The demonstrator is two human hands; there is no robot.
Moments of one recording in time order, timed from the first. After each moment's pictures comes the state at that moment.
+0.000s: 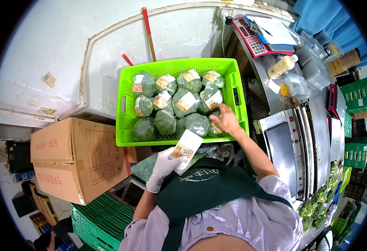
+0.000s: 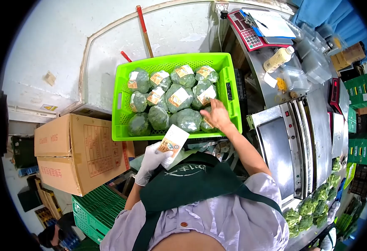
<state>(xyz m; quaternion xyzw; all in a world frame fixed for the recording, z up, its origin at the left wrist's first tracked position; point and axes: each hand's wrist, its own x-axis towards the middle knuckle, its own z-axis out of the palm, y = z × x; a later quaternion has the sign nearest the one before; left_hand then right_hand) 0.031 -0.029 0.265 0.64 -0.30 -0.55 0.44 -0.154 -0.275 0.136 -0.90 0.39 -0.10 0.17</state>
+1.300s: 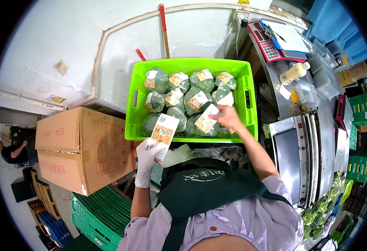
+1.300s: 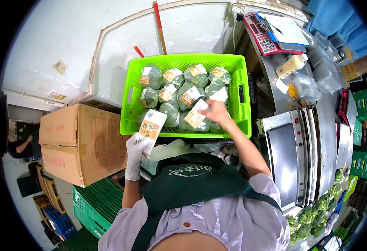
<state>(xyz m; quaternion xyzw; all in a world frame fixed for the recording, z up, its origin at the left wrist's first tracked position) 0.083 0.000 0.273 0.70 -0.16 -0.39 0.57 -0.098 -0.273 0.198 -0.82 0.41 0.00 0.40</state>
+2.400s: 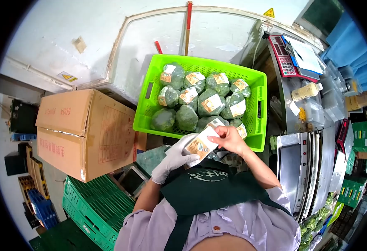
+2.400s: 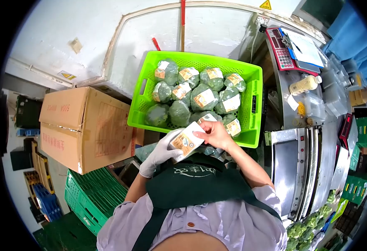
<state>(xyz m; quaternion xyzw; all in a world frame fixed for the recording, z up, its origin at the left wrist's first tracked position) 0.057 -0.013 0.245 0.61 -0.41 -0.45 0.50 -0.091 -0.196 0.260 -0.64 0.28 0.00 0.72</state>
